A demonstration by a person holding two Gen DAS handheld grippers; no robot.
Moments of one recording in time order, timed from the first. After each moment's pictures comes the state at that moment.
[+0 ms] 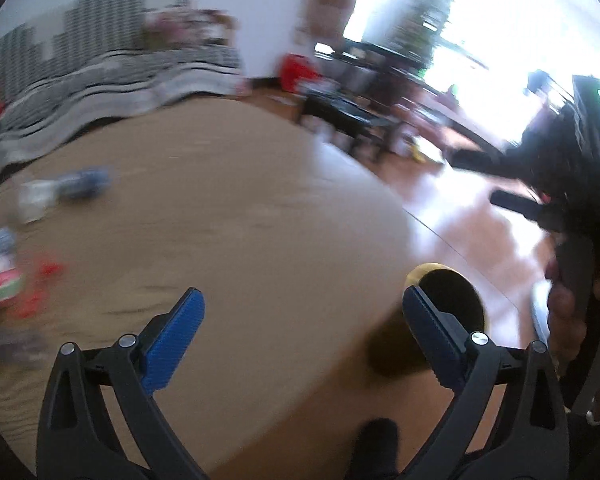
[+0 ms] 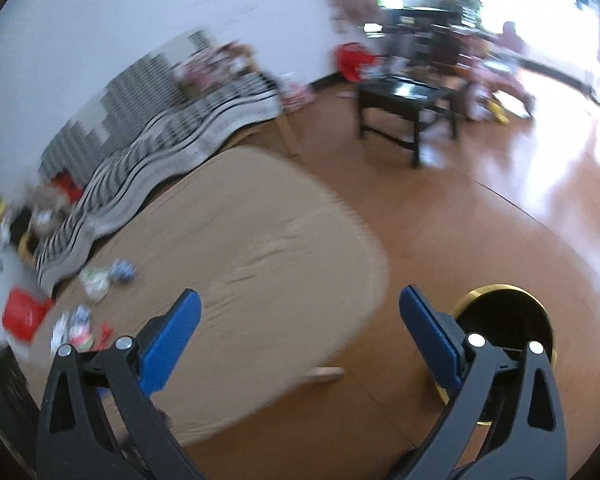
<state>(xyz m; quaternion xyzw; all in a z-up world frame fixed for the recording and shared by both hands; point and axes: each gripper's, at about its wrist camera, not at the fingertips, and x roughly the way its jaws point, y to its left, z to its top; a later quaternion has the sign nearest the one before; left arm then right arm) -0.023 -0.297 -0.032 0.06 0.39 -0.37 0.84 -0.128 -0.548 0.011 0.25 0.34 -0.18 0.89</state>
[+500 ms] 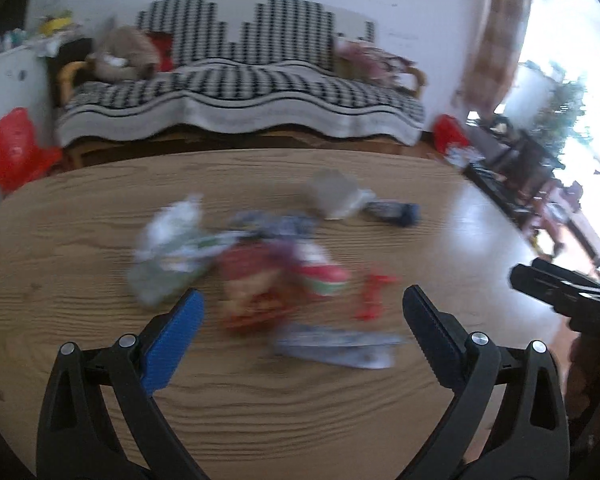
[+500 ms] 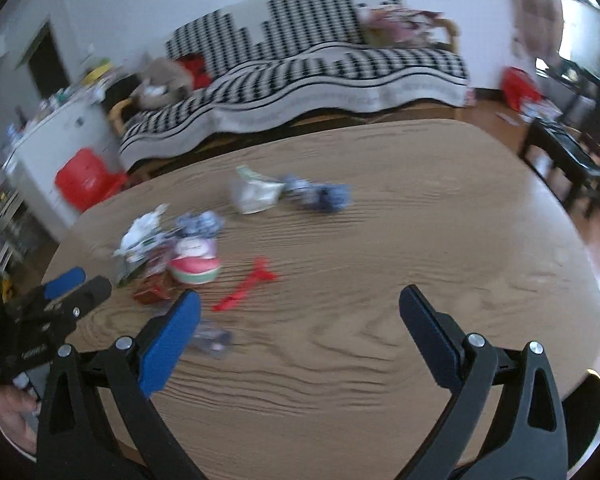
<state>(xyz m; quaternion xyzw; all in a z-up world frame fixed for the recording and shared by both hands) 0.055 -0.041 -0.010 -0.01 0.37 -0.14 0.92 0.022 -0.310 0.016 0.11 0.39 0.04 0.91</state>
